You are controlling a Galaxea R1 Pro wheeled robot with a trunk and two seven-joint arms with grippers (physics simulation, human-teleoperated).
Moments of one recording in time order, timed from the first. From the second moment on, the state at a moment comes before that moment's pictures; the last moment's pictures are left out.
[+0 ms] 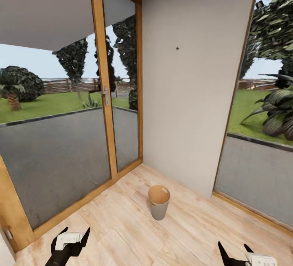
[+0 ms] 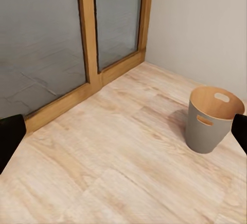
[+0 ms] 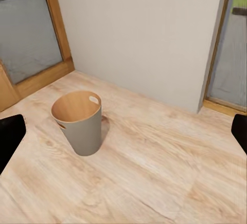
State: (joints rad) left arm 0.04 0.10 0.11 -1.12 0.09 -0.19 -0.19; right arm 0.23 -0.09 -0.21 -1.30 -0.17 -0.21 0.22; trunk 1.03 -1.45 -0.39
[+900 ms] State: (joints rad) left arm 0.04 0.10 0.11 -1.12 0.10 -0.19 -0.19; right arm 0.23 -0.09 -0.21 -1.30 -0.17 -0.21 0.22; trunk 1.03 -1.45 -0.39
